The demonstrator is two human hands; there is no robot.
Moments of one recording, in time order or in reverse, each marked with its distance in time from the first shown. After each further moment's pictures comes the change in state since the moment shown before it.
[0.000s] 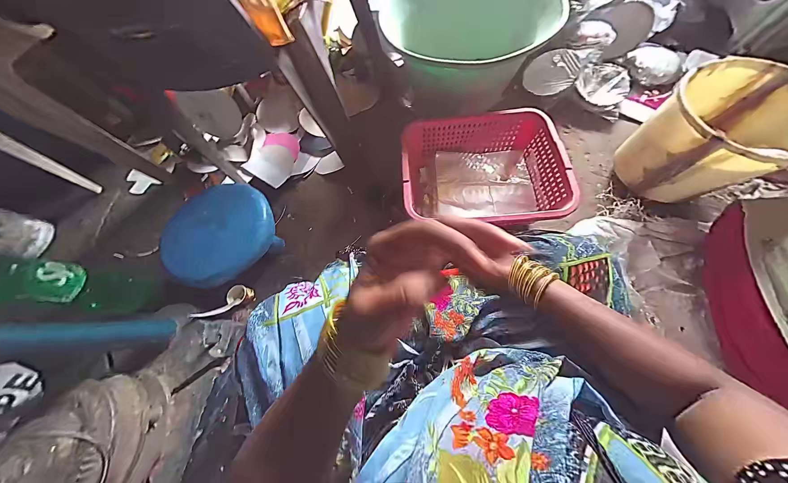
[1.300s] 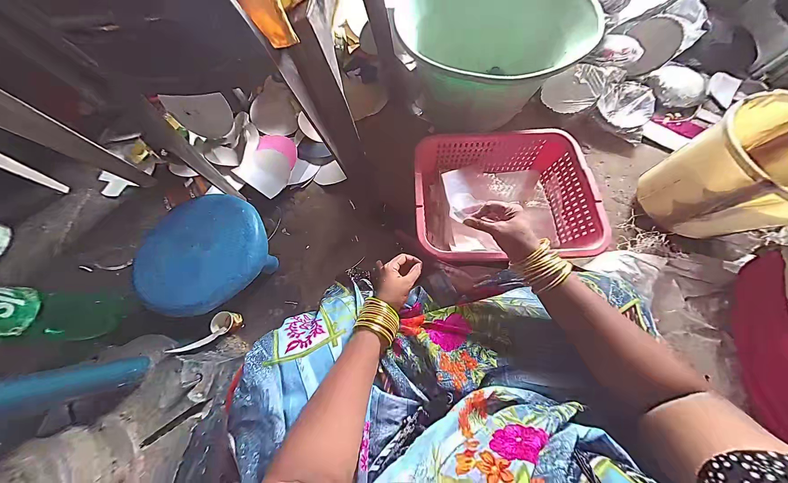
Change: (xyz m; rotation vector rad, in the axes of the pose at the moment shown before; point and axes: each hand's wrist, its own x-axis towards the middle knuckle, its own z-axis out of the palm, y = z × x) left_hand -0.039 -0.163 -0.164 0.853 0.413 -0.728; right_hand 0.067 -0.001 -0.072 0.824 0.803 -0.061
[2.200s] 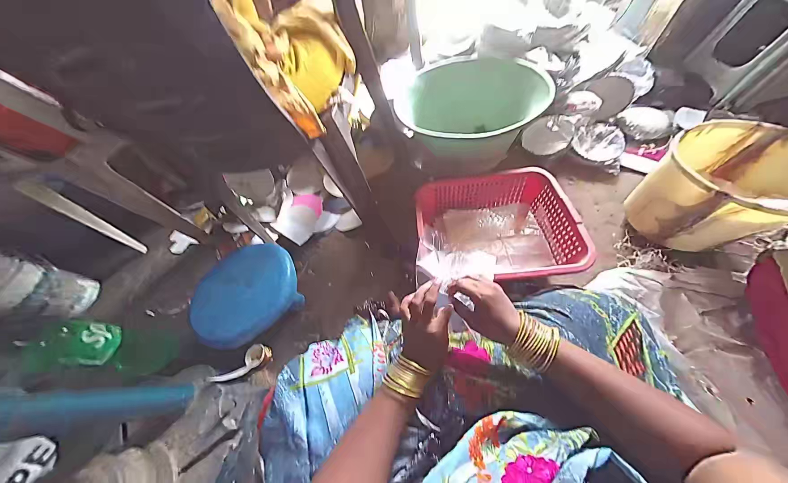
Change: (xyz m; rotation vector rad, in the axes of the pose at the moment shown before) left_hand -0.061 0.026 0.043 0.653 0.518 0.813; right_hand -0.091 -0.020 0.029 -0.451 -0.098 -0.596
